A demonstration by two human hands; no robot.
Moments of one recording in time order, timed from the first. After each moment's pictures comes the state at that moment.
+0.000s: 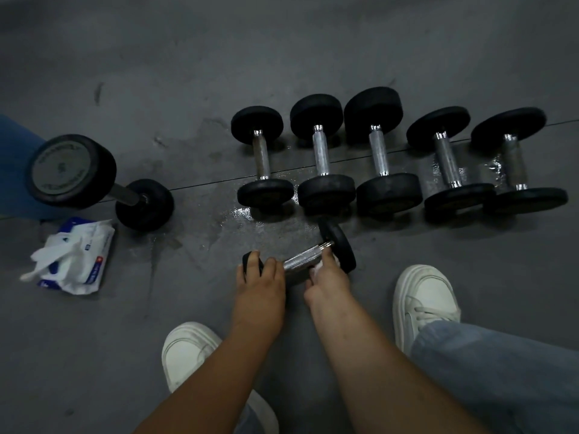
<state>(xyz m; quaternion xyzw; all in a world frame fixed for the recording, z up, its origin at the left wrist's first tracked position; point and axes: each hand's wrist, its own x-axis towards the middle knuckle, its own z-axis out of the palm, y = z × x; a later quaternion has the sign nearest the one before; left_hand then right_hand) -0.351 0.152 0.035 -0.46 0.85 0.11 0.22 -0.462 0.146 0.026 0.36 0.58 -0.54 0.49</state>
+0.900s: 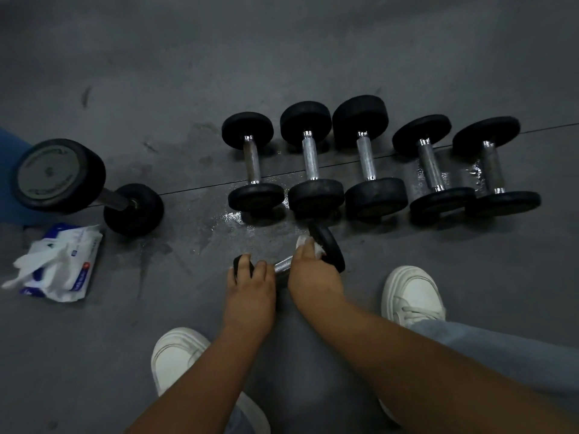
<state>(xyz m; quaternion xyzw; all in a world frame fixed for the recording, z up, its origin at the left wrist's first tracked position) -0.347 0.149 0.022 -0.45 0.86 0.11 0.21 -0.475 0.163 0.026 -0.57 0.76 0.15 0.28</state>
